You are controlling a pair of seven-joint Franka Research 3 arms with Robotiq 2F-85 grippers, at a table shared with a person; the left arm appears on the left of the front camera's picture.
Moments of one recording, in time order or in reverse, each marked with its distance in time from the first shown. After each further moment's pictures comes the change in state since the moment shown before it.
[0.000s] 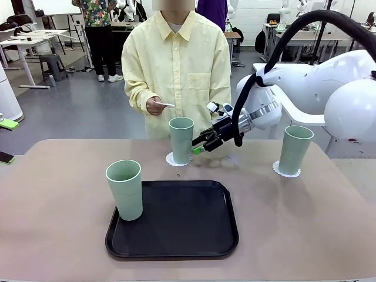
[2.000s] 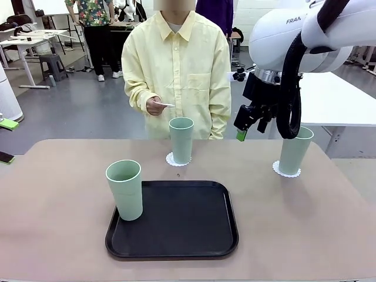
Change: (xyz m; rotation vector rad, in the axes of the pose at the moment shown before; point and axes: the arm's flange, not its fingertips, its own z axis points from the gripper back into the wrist) left arm 0.000 0.000 0.000 0.000 0.000 0.000; right arm 0.142 0.257 0.101 -0.725 0.682 -0.725
